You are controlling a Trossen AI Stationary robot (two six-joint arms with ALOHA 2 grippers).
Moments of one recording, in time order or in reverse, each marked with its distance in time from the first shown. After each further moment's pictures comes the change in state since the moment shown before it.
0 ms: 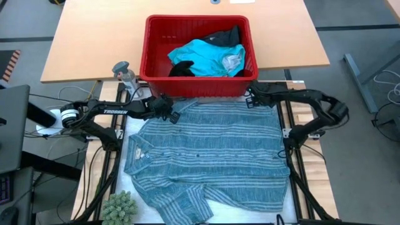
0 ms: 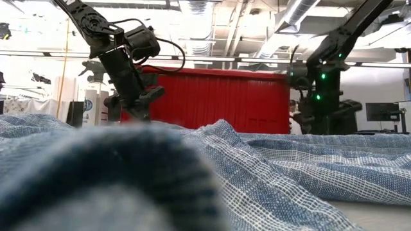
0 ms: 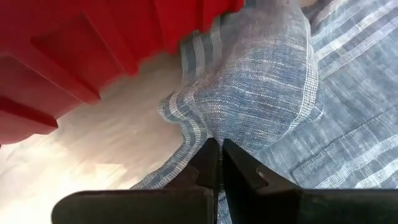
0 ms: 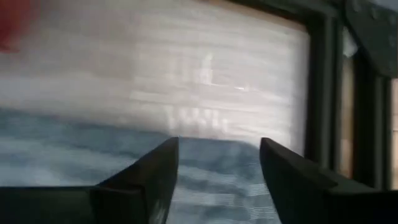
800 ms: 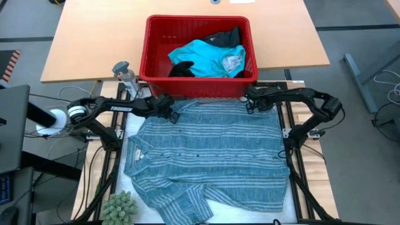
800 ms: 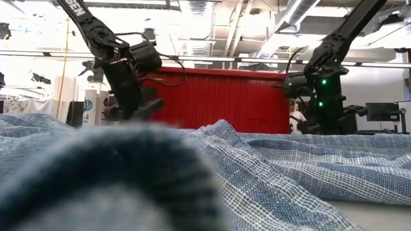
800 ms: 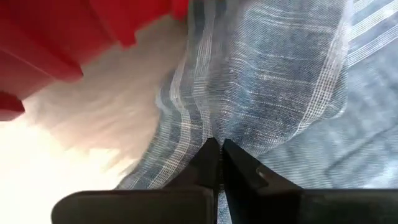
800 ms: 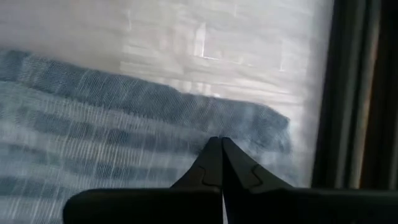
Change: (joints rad) left arm 0.056 0.084 0.000 0.013 0.079 -0.005; right arm 0.057 0.052 -0.004 -0.111 -0.026 0.078
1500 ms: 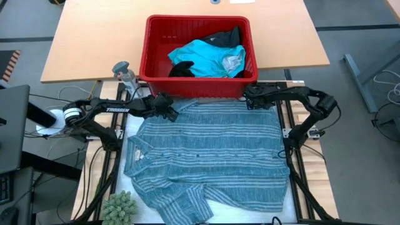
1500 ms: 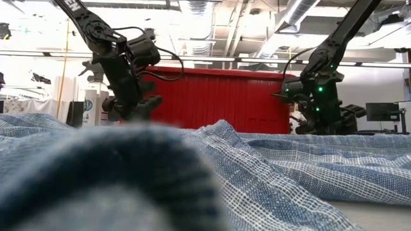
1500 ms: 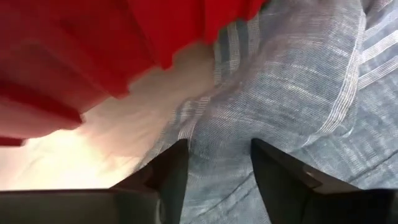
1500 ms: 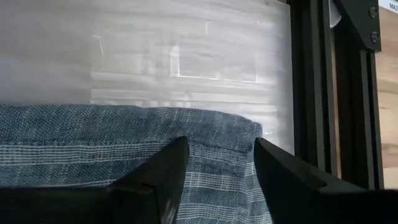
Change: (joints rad) left arm -0.004 -0.036 0.000 -0.019 -0.098 0.014; right arm -0.018 0.120 0.008 0.060 0.100 0.084
